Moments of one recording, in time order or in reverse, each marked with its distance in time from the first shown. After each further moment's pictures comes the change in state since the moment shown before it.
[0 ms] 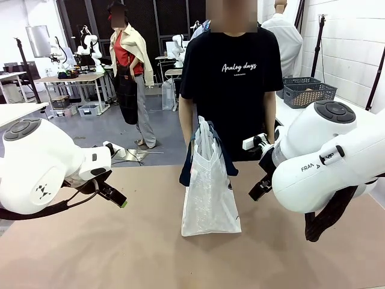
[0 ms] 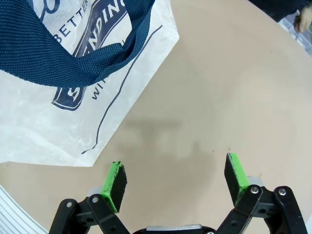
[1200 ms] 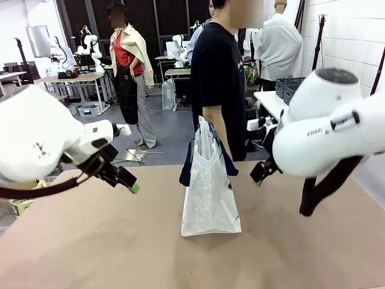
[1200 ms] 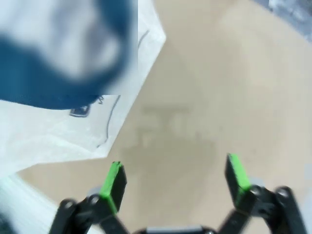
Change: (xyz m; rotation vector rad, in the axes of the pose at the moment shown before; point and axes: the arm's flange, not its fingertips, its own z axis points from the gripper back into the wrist) left arm 0.048 -0.019 0.064 -0.225 0.006 0.104; right arm 0.038 -0.021 0.055 0.010 0.108 -0.164
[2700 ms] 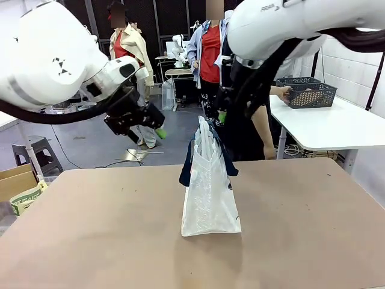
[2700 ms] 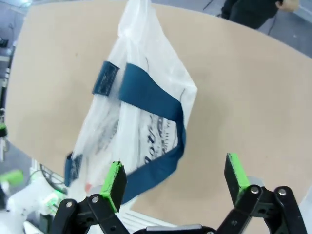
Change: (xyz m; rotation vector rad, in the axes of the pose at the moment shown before) left arm 0.121 -0.070 0.065 -0.041 0.023 0.257; right arm 0.181 0.019 0.075 0.106 0.097 -0.202
